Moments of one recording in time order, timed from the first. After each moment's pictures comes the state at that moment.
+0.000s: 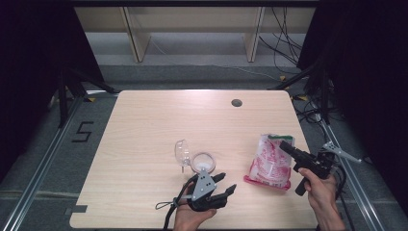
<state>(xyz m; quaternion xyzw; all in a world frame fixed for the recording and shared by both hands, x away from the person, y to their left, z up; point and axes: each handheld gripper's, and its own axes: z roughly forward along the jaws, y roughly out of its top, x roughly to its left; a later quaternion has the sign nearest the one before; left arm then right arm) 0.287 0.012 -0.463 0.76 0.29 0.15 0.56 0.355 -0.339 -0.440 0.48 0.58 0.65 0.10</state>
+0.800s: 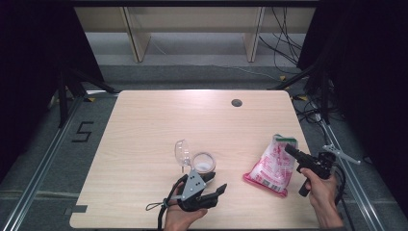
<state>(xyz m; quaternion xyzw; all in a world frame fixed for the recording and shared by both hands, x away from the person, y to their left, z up) 0.286 0.037 -0.463 0.76 0.30 0.17 0.56 0.365 -0.359 -0.468 0.53 0.58 0.61 0.13</state>
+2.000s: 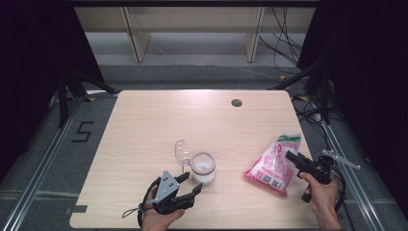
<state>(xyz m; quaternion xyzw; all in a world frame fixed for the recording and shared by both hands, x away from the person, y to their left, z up) 0.277 0.093 -0.467 0.73 0.37 0.19 0.54 0.355 -0.364 -0.481 0.58 0.58 0.55 0.15</state>
